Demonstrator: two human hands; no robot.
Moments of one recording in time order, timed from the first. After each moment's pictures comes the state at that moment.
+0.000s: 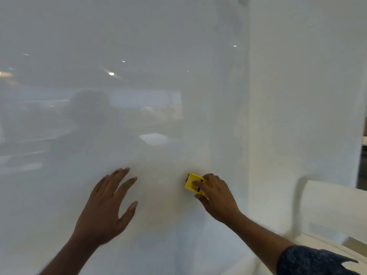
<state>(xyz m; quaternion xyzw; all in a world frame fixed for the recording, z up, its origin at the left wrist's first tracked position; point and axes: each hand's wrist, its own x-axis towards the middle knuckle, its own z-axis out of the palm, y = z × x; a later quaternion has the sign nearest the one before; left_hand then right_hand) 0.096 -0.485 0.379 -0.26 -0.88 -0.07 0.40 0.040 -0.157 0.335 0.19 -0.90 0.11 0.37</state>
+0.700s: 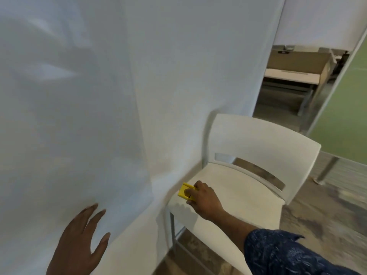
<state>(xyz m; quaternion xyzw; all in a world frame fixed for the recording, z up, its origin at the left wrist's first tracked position) -0.005 -0.210 0.118 -0.29 -0.94 -0.15 0.13 0.032 0.169 0.068 -0.06 -0.99 0.10 0.06</state>
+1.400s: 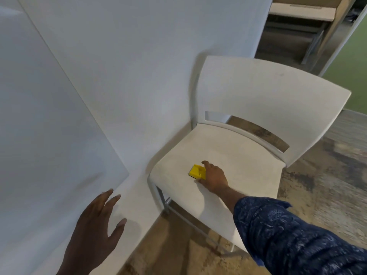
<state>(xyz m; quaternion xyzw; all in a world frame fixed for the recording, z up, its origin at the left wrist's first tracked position) -0.013 -0.095 0.021 -0.33 -0.94 -0.12 0.01 0.018 0.282 -0.080 -0.25 -0.94 0.24 -0.05</state>
